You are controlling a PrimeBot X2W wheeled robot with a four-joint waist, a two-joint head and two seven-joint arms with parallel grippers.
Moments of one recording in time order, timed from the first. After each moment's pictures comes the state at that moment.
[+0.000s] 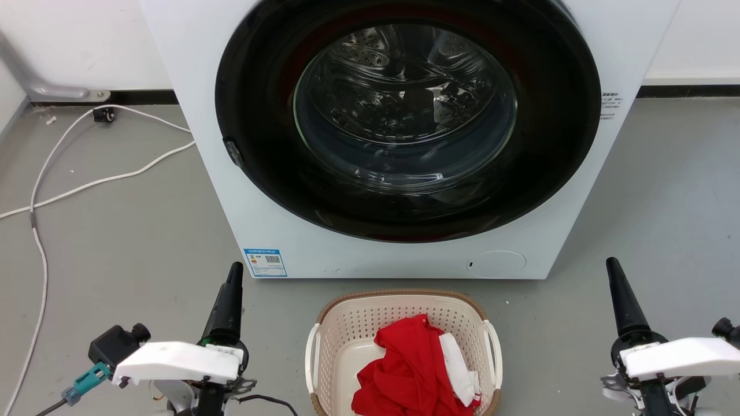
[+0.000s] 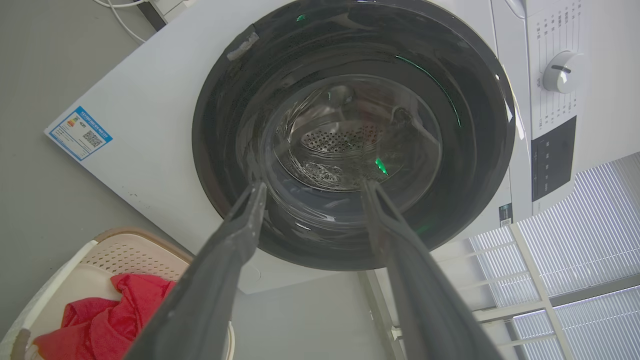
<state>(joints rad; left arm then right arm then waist) -0.07 0.05 -0.01 0.17 -1.17 -0.13 -0.02 -0.05 -0.05 -0.07 0.17 1.11 0.13 -0.02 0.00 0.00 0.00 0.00</state>
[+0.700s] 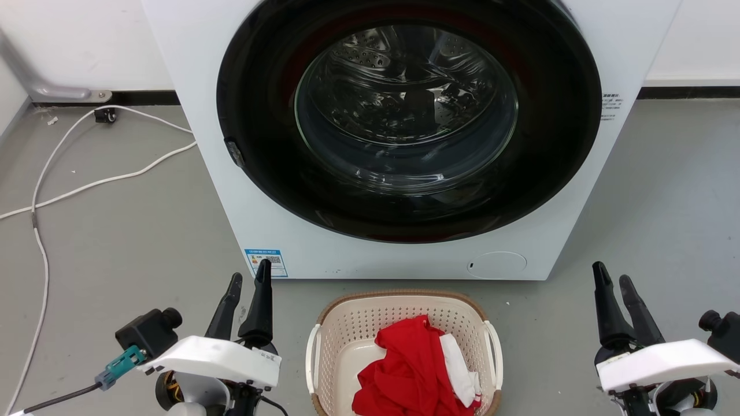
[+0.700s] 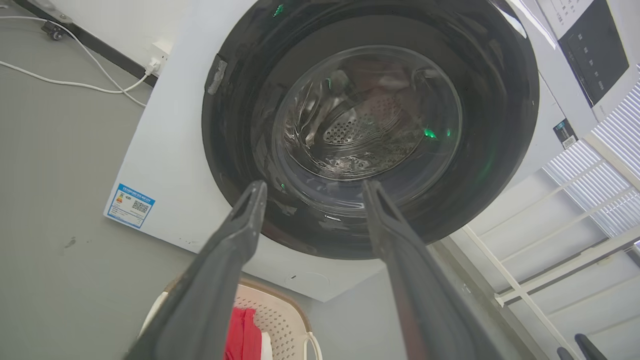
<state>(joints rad) -0.07 0.05 -0.09 0.14 -0.77 -0.09 -0.09 -0.02 -0.05 -0.04 0.12 0.72 0.13 -0.06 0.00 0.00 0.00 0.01</state>
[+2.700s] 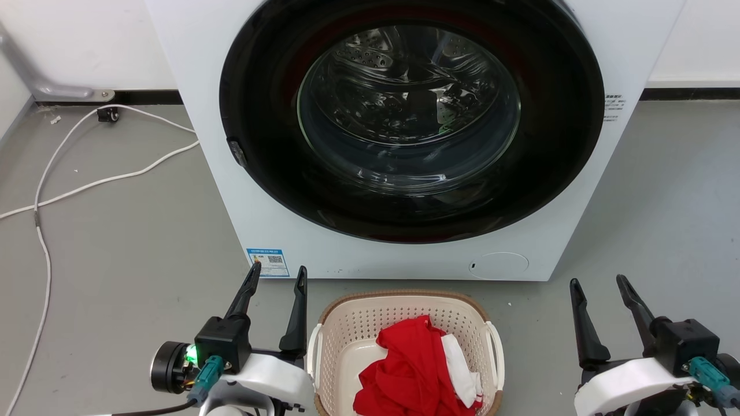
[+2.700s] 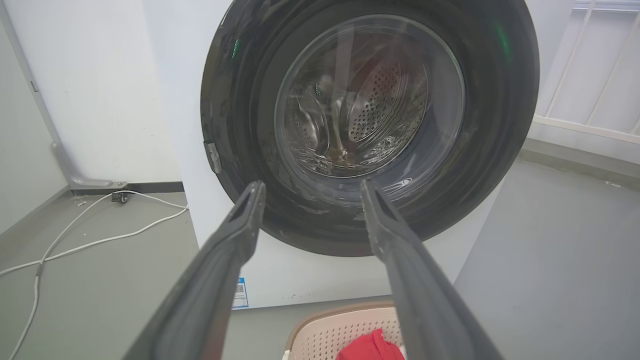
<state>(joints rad) -0.07 0.08 -0.21 0.15 -0.16 0.00 -0.23 0.03 -0.05 -0.02 0.05 0.08 0.13 -0.12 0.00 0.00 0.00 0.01</state>
